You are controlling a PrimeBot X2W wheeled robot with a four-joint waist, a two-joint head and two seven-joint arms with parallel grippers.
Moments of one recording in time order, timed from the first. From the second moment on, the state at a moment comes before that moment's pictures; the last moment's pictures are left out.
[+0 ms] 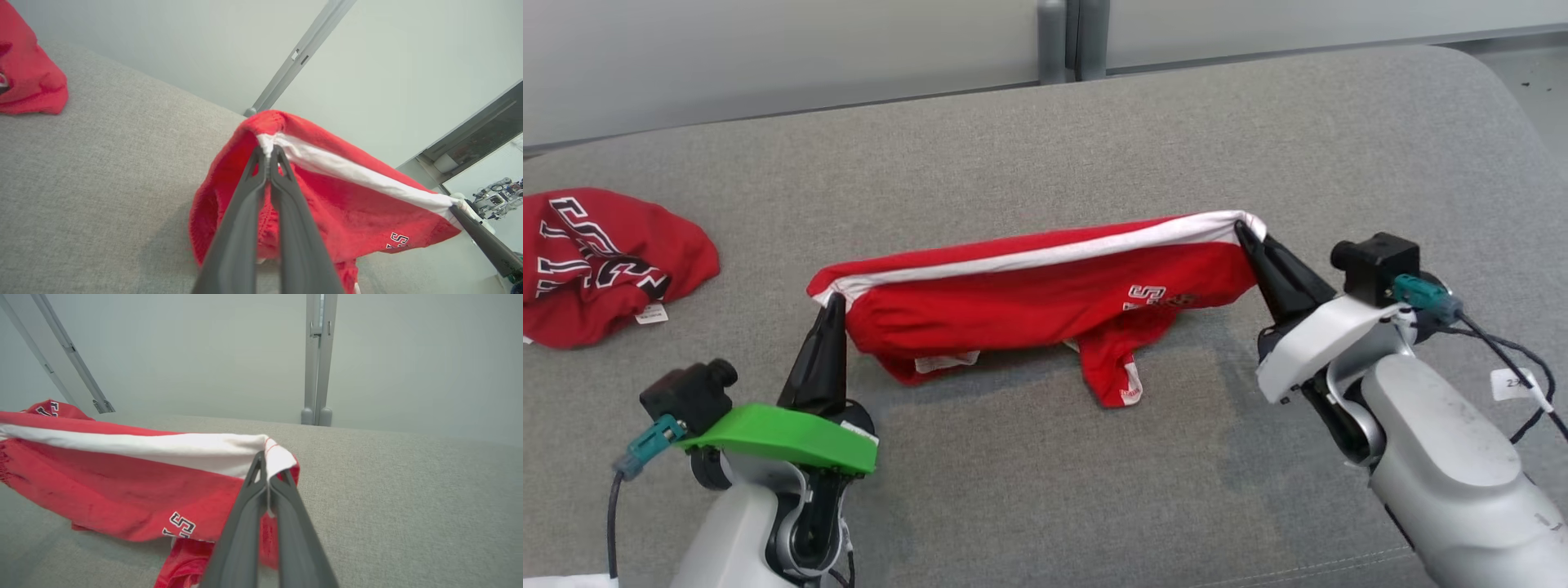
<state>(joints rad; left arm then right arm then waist) -0.27 0.18 -0.30 0.33 -0.88 -0.11 -0.23 -0.55 -0.26 0.46 0.53 0.48 0.13 -0.23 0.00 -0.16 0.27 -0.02</state>
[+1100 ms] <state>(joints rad) -0.64 0.37 -0.32 0.00 -0.92 0.02 0.25 -0.51 -0.34 0.23 -0.17 0.54 0.13 0.20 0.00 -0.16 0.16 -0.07</state>
